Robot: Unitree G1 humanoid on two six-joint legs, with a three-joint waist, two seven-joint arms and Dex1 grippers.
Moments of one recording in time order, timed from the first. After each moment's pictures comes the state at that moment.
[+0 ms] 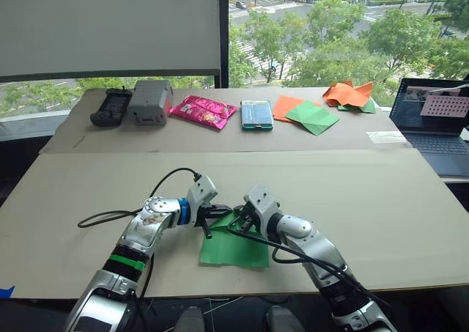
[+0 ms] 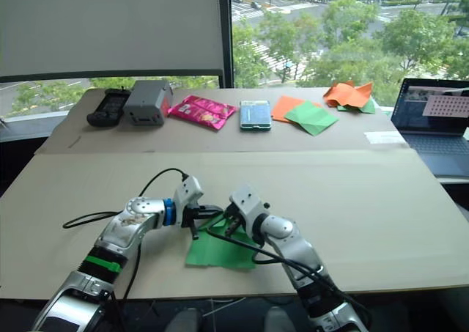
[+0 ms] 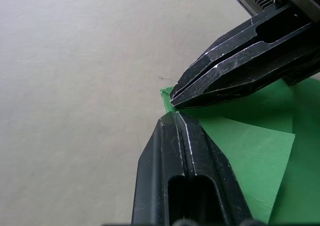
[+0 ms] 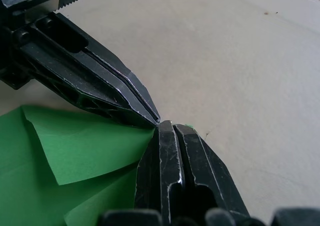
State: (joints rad) left arm -0.47 0.44 -0.25 0.22 -0.19 0.41 -0.97; right arm -0.32 -0.20 0.35 -0.09 0.01 0.58 0.47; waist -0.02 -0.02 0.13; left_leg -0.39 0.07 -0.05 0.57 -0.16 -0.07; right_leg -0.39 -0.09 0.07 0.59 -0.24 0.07
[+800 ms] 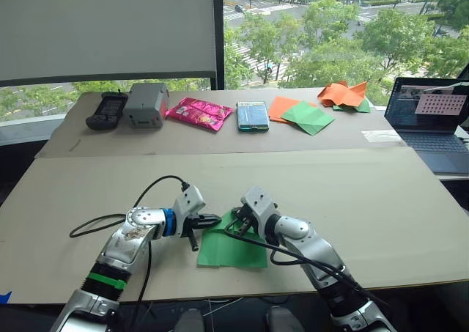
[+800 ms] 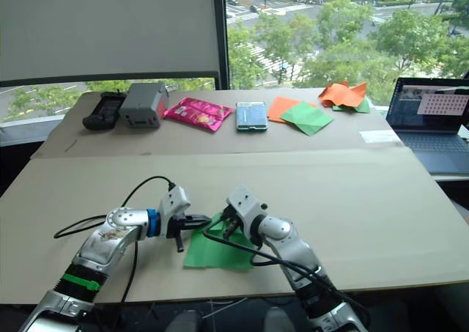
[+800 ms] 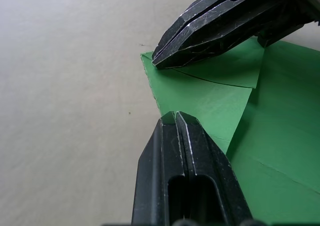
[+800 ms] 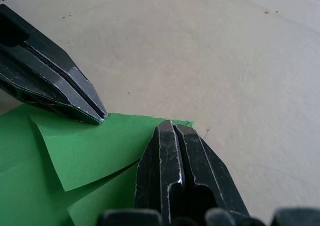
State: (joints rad) left arm -0.32 0.54 -0.21 0.06 -0.20 0.42 -0.99; right arm -0.32 -0.20 0.38 -0.09 0.00 0.58 0.48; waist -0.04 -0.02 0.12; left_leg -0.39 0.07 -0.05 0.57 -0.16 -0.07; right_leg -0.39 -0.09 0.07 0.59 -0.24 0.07
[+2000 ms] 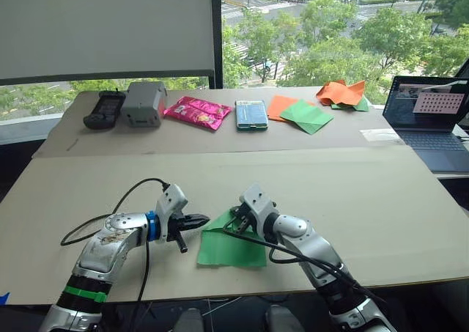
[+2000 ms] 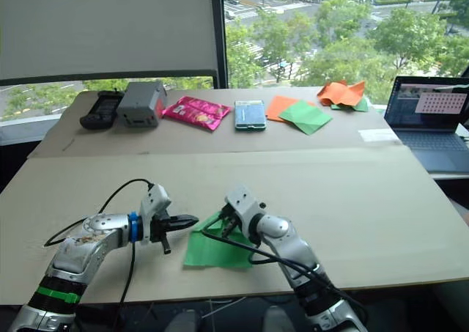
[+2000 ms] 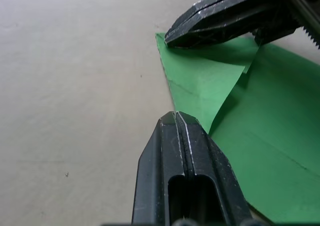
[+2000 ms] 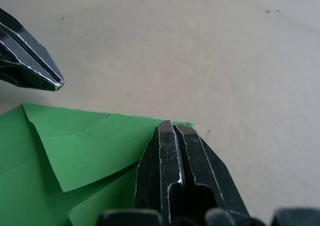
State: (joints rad) left arm -0.25 0.59 -0.08 -0.12 -0.37 0.60 -0.97; right arm -0.34 -0.19 0.37 -0.09 0.00 0.60 0.48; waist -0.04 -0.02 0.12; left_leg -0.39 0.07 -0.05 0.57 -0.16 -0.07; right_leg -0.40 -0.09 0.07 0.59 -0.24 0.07
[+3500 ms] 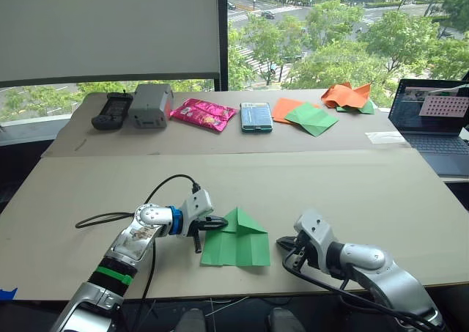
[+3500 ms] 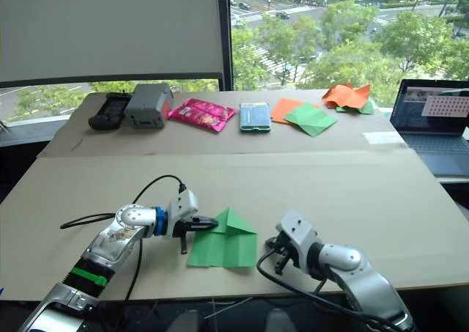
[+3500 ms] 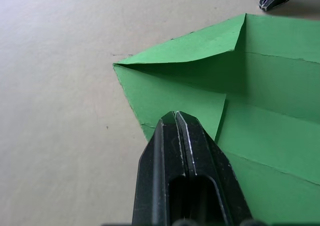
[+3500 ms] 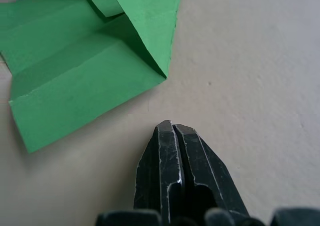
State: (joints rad) left arm -0.38 0.52 -0.31 0.17 -0.15 0.24 -1.04; right arm 0.01 -0.56 0.19 -0.53 0.21 0.76 0.65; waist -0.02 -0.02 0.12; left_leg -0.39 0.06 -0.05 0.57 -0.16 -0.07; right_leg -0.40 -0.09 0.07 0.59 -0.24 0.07
